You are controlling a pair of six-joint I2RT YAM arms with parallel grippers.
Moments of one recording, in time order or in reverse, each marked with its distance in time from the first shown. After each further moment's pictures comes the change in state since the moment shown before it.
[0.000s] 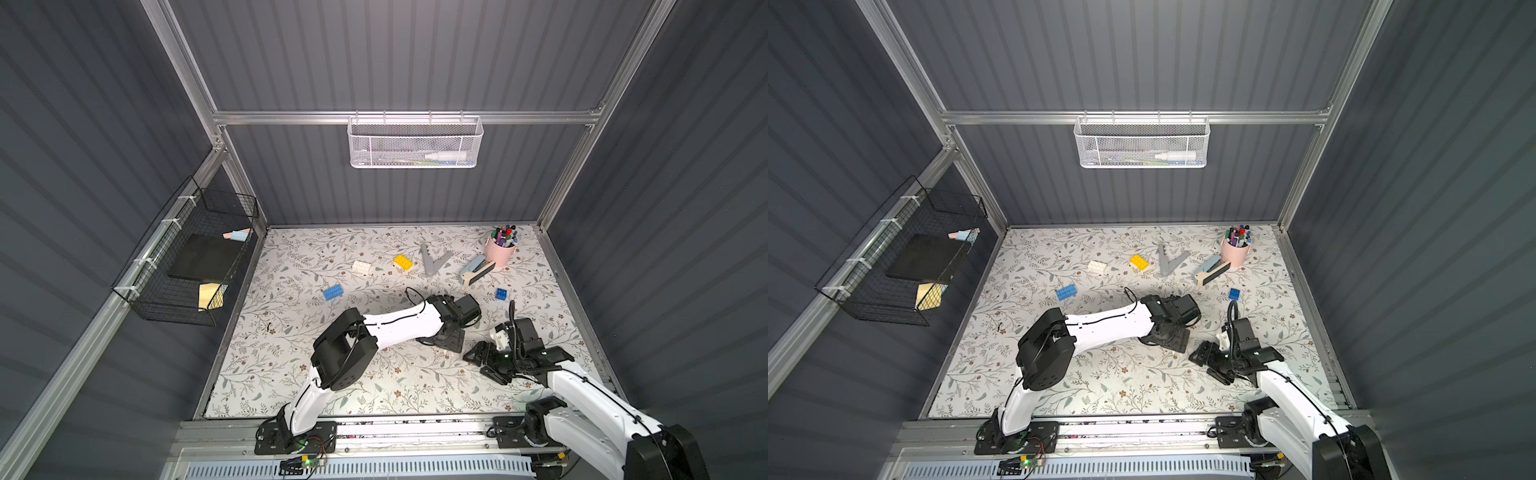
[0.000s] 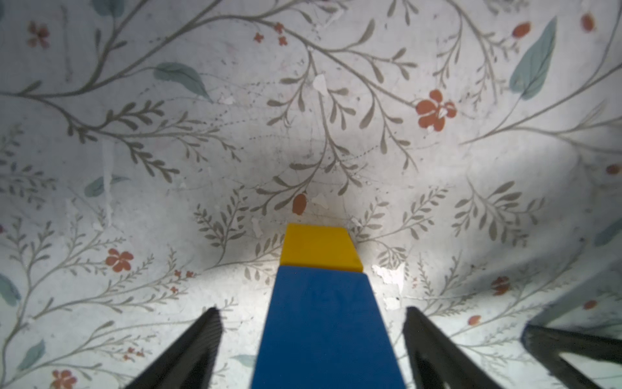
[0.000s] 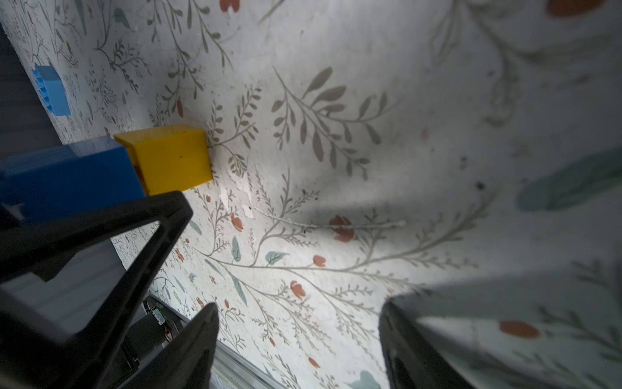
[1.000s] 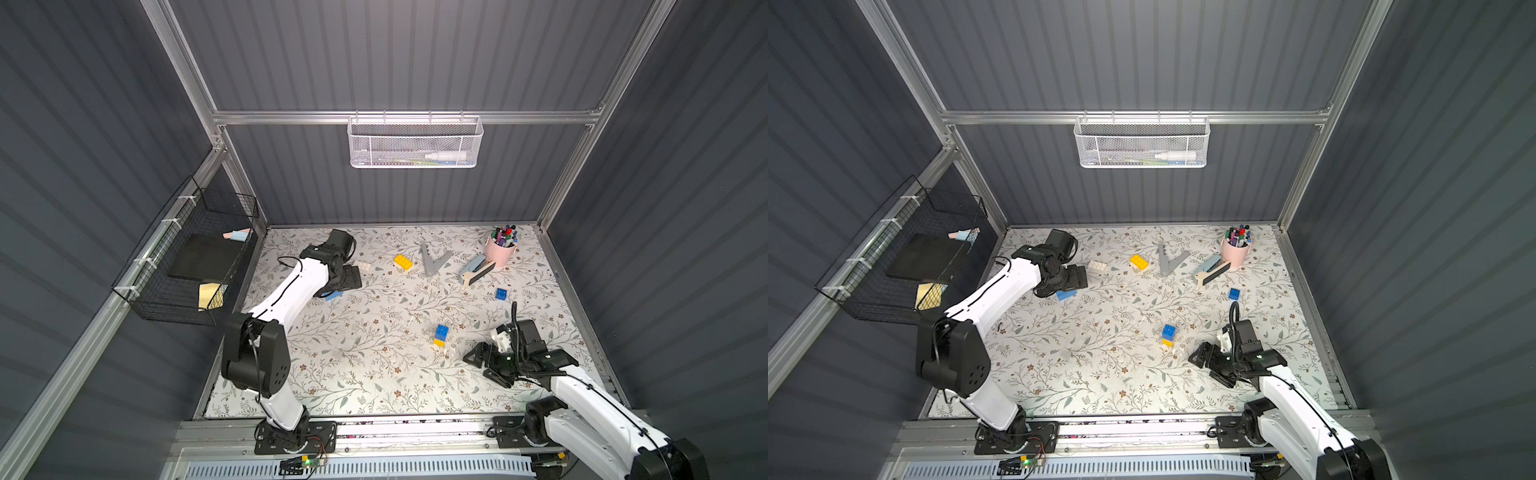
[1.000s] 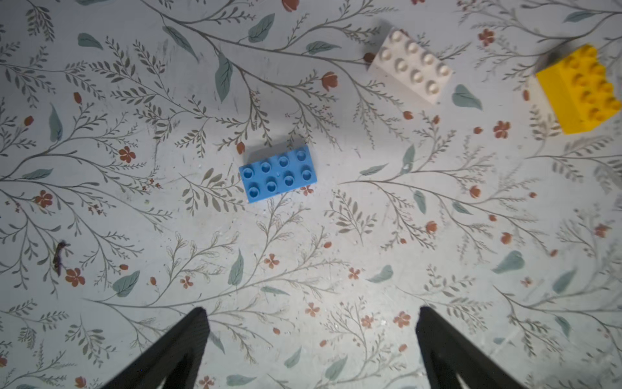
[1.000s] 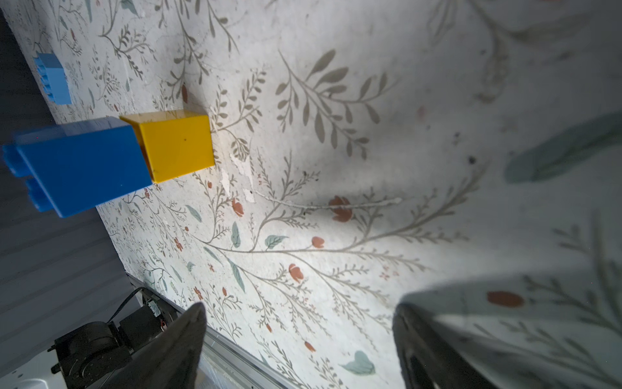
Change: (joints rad) left arm 0.782 -0.397 -0.290 -0.011 -0.032 0.248; right arm 0.000 -0.054 0.000 -0.063 -0.005 -0.031
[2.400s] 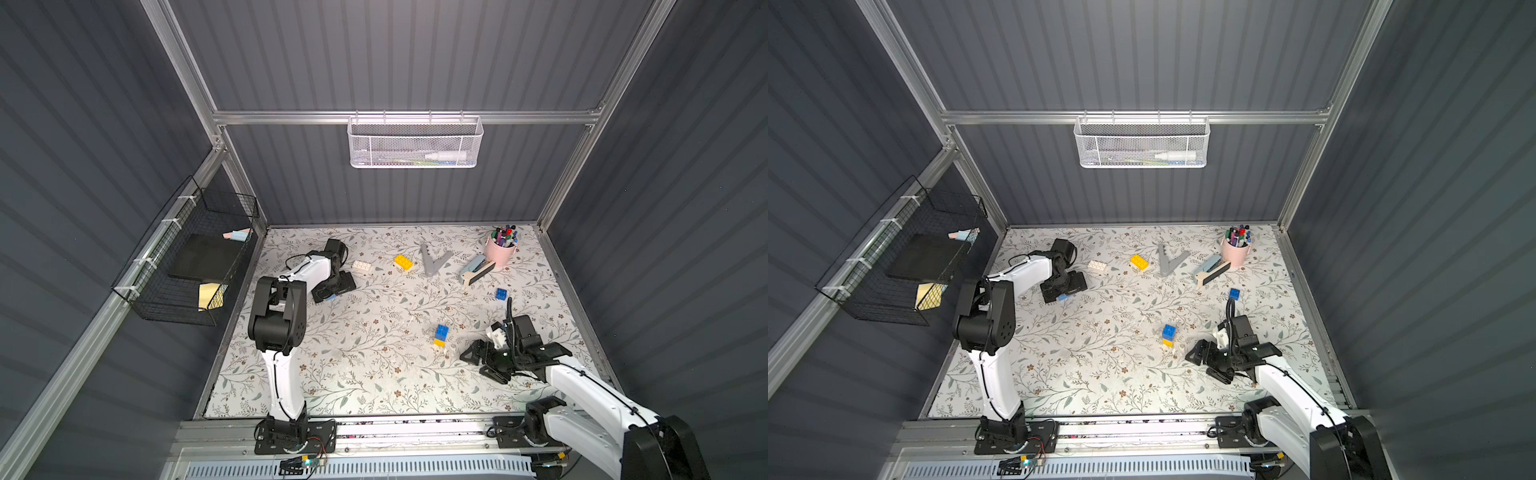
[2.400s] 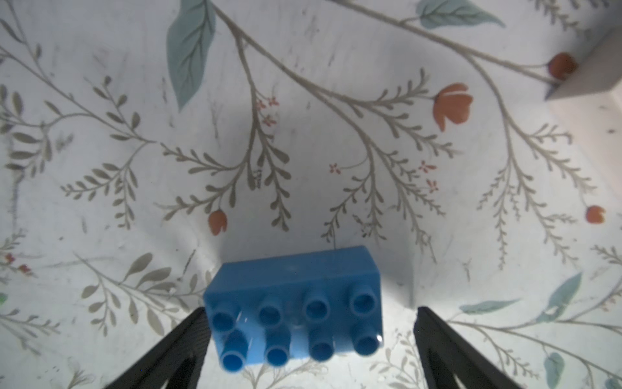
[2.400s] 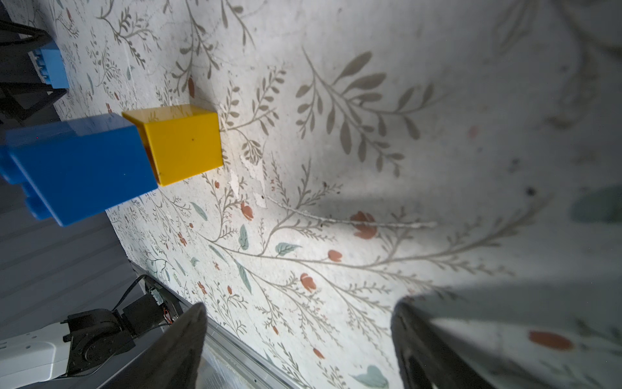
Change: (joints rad) left arm 0.118 0.312 0.041 0.168 0.061 -0.074; right arm 0.000 0.101 0.029 0.049 -0.040 -0.038
